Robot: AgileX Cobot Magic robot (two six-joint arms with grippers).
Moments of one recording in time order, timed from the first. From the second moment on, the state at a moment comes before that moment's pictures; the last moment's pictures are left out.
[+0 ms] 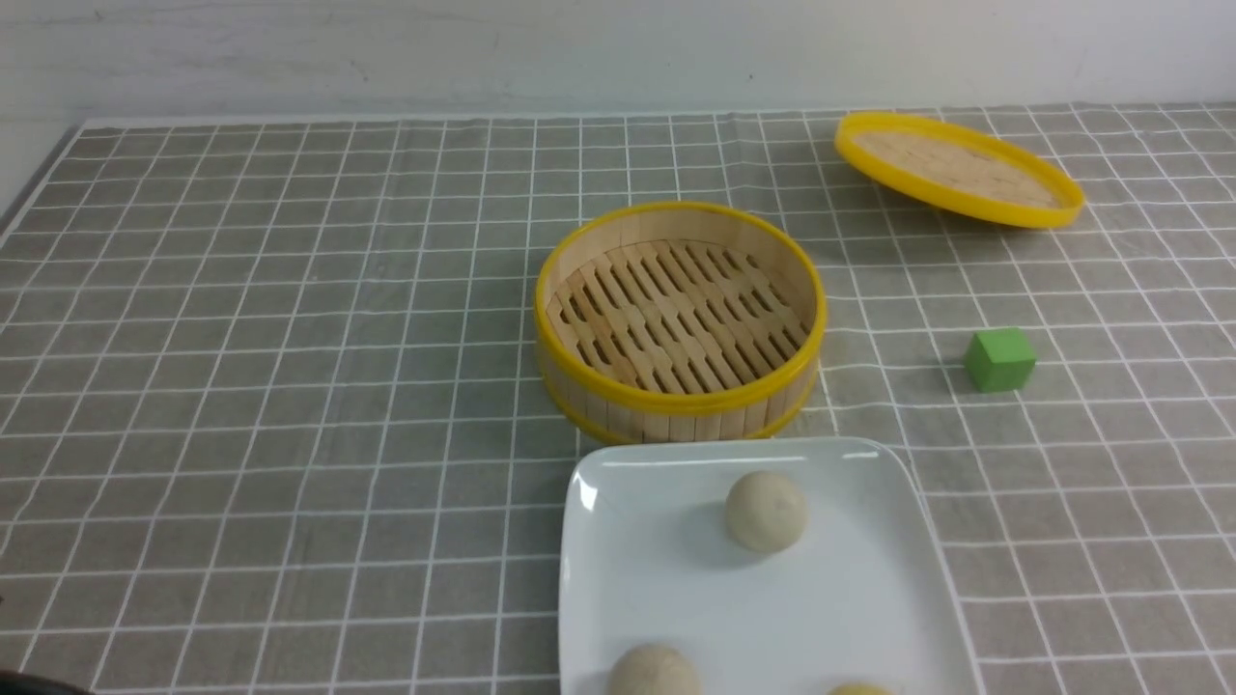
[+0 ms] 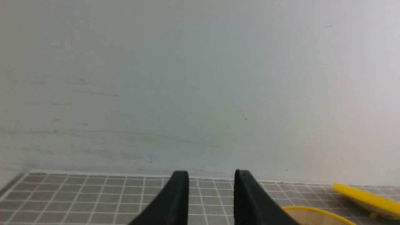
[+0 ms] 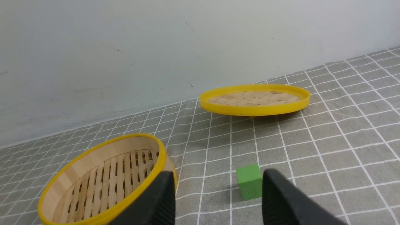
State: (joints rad) right arm 0.08 0.36 -0.19 1.18 0.00 -0.82; left arm -0.36 0.22 -0.27 1.68 0.13 -1.79
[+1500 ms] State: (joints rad) right arm 0.08 0.36 -0.19 1.19 0.00 -0.82; left arm -0.36 0.22 -0.27 0.96 0.13 -1.66
